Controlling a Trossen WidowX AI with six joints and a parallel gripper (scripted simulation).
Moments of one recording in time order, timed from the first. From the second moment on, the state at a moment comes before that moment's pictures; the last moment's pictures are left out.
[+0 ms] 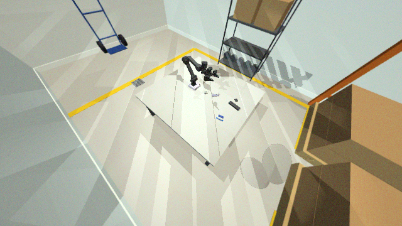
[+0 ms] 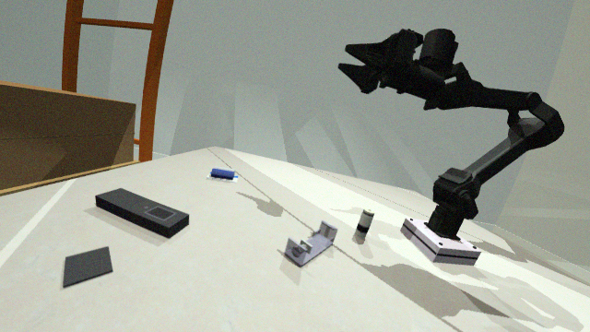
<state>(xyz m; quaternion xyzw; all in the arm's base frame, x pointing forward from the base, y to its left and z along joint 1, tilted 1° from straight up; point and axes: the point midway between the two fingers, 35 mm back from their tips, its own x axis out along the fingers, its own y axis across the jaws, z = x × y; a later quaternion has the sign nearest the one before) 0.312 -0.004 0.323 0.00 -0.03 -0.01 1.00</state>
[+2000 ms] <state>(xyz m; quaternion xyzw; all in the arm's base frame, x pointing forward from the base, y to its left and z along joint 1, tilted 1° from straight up) 0.221 0.049 0.046 -0.02 0.69 0.03 0.72</state>
